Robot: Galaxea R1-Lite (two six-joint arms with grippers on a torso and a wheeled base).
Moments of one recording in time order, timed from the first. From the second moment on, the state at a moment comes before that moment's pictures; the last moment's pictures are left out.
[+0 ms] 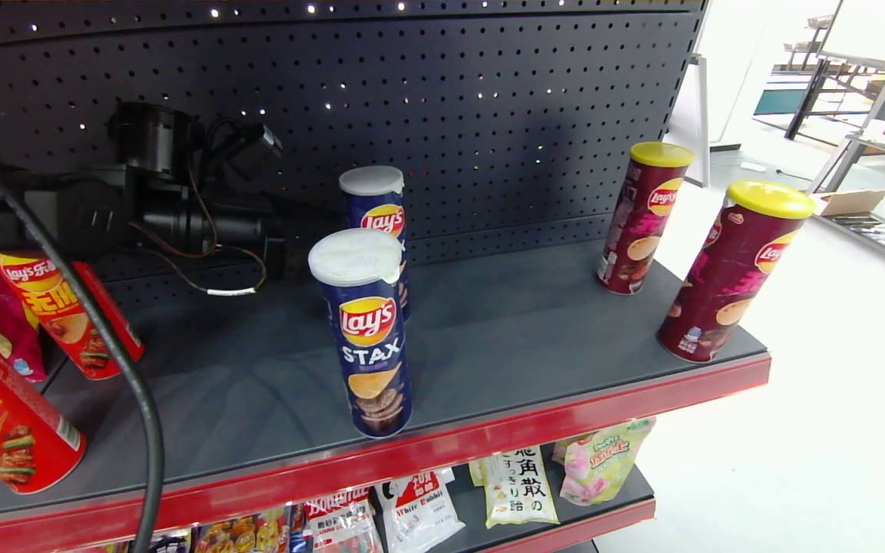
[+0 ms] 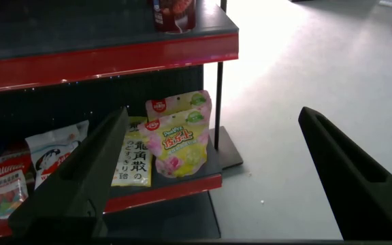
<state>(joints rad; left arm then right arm) -0.13 1.90 -1.41 0.00 -0.92 0.52 0.00 0.00 0.00 0.00 -0.01 0.00</state>
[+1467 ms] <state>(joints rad) -0.09 1.31 -0.84 0.02 -0.37 0.49 0.00 0.00 0.00 0.00 -0.01 0.00</state>
